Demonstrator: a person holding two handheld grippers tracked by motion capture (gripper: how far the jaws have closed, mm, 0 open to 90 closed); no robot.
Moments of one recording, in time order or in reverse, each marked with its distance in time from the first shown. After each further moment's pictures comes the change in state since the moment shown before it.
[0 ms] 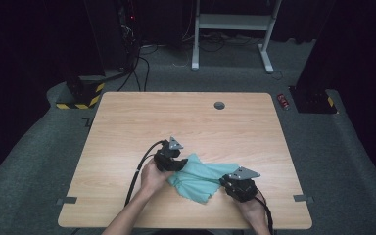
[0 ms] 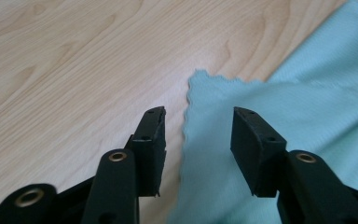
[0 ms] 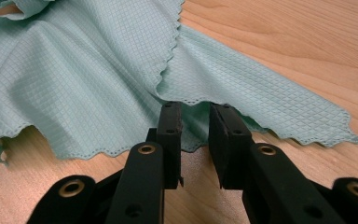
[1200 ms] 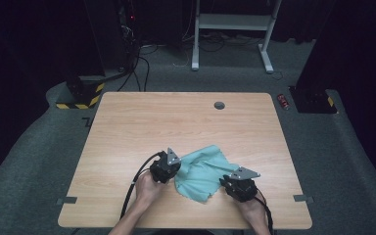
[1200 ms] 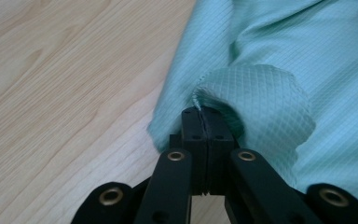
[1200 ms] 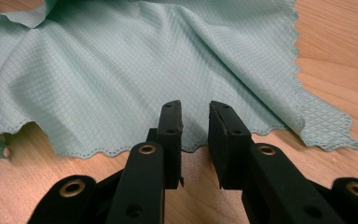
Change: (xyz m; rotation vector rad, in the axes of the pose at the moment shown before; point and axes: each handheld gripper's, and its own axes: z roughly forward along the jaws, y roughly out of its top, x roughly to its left) left arm -0.020 -0.034 -0.023 -0.013 0.077 0.096; right arm 0.000 0.000 0.000 0.000 -0.002 0.001
